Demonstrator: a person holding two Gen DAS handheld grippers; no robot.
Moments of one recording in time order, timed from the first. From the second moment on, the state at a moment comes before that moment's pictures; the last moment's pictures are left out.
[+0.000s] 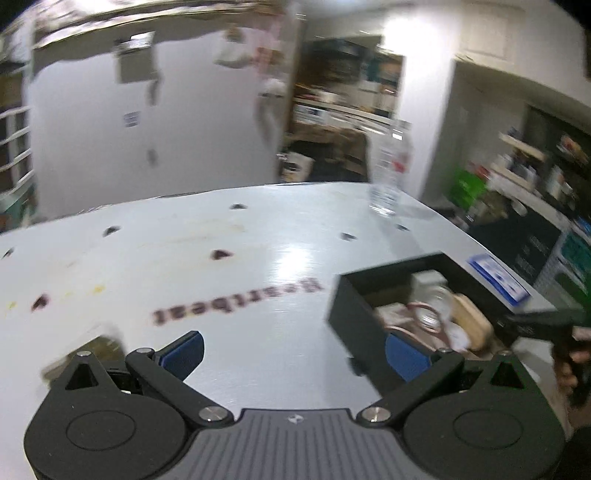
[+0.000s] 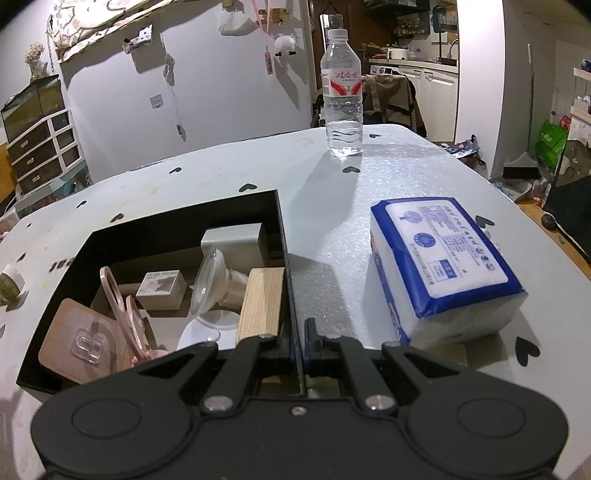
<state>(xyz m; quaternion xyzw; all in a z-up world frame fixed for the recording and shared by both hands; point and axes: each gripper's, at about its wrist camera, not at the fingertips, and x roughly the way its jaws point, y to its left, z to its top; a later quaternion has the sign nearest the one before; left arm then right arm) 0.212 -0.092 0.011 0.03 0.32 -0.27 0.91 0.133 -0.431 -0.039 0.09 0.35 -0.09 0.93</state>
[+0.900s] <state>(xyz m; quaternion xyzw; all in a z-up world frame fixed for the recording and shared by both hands) 0.277 -0.006 -0.056 -0.11 0.25 0.02 0.96 0.130 -0.426 -0.031 0.09 0.34 -0.11 0.93</state>
